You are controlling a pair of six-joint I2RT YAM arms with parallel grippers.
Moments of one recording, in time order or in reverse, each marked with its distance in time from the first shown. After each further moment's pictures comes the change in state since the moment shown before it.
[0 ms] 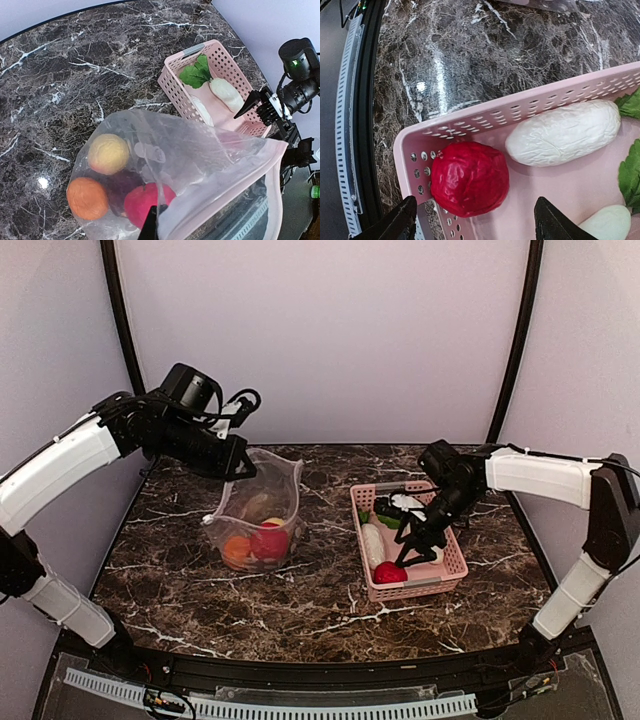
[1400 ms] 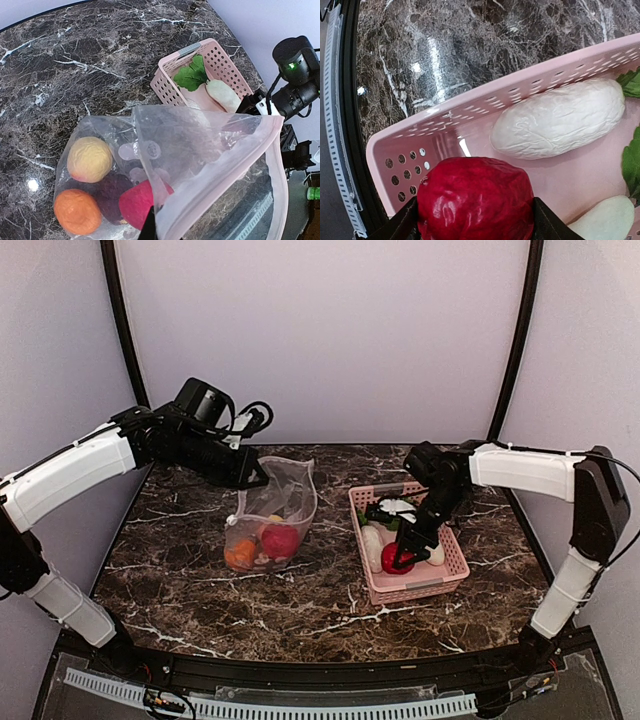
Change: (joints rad) left arm 0.000 0.042 -0.098 0.148 0.048 -0.023; right arm 0.045 0.096 0.080 -0.074 0.122 0.069
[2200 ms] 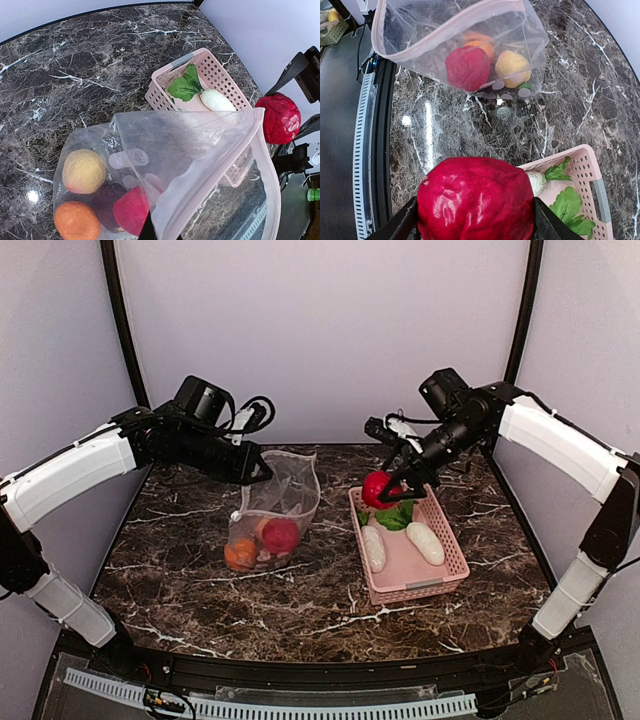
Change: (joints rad) left arm 0.000 0.001 -0.005 0.060 0.007 0.019; right arm -0.019 -0.073 0.381 -0.103 -0.189 0.005
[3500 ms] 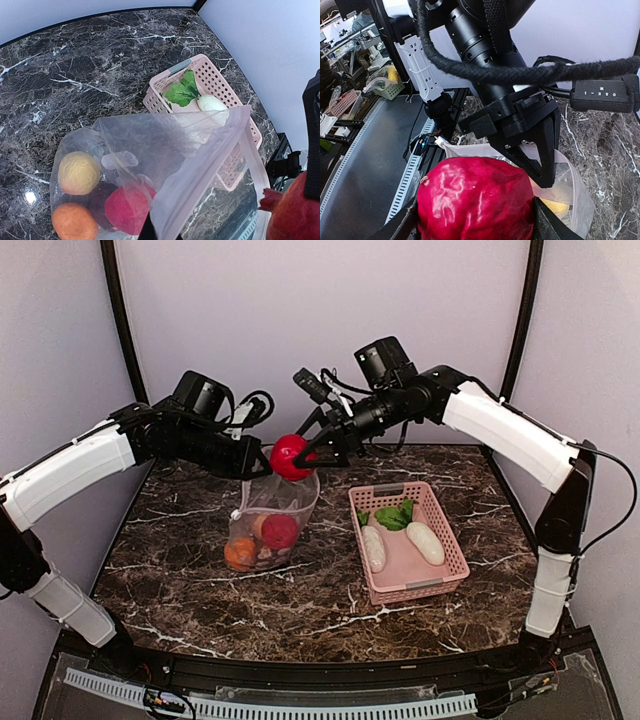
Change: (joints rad) left arm 0.000 0.006 0.032 -0.008 -0.001 -0.019; right arm 0.212 0.285 0.422 0.275 -0.304 0.295
